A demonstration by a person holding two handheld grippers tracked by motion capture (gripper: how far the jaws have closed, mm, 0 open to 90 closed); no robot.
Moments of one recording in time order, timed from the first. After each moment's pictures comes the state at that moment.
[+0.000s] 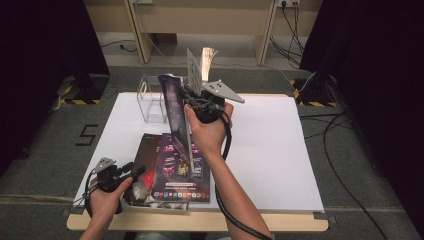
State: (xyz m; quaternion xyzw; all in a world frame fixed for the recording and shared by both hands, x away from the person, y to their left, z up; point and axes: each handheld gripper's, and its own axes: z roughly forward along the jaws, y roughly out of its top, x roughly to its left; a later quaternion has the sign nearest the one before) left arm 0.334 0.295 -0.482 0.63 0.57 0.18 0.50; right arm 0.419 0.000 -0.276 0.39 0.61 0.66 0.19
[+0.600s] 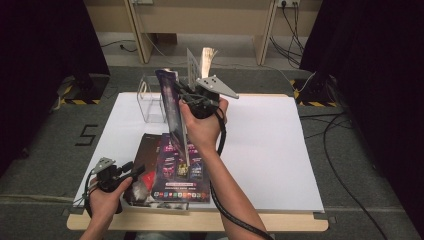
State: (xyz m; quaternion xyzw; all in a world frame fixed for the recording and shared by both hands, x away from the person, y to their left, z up) left arm 0.333 0.296 -0.479 0.63 0.57 0.18 0.50; right arm 0.425 0.012 -0.270 0.39 0.61 0.66 0.19
